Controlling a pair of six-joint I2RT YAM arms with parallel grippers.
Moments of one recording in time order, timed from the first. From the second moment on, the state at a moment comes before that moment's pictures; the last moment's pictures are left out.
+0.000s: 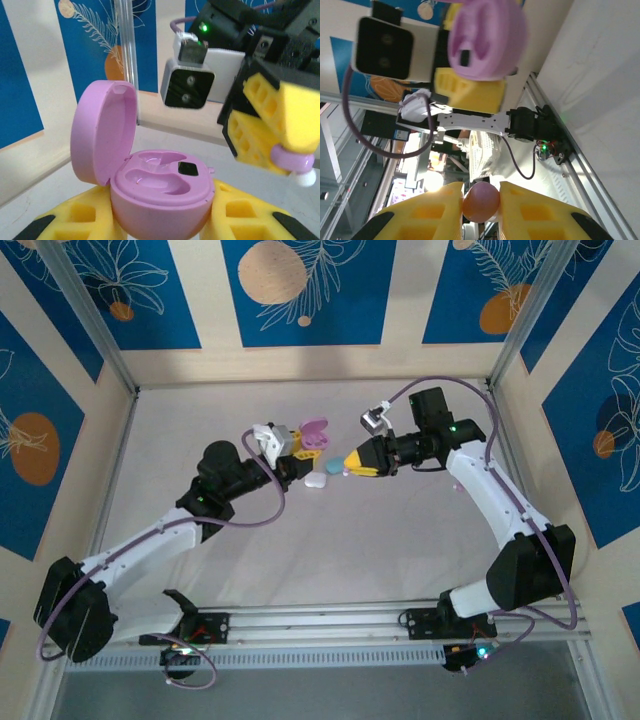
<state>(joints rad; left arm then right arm) -0.65 1.19 0.81 0.42 0.38 0.02 0.27 1.43 1.32 -0.87 -1.43 0.31</state>
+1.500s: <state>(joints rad) -0.67 1.29 0.77 0.58 0.47 0.03 0.46 1.45 1.49 -0.70 -0.91 0.51</state>
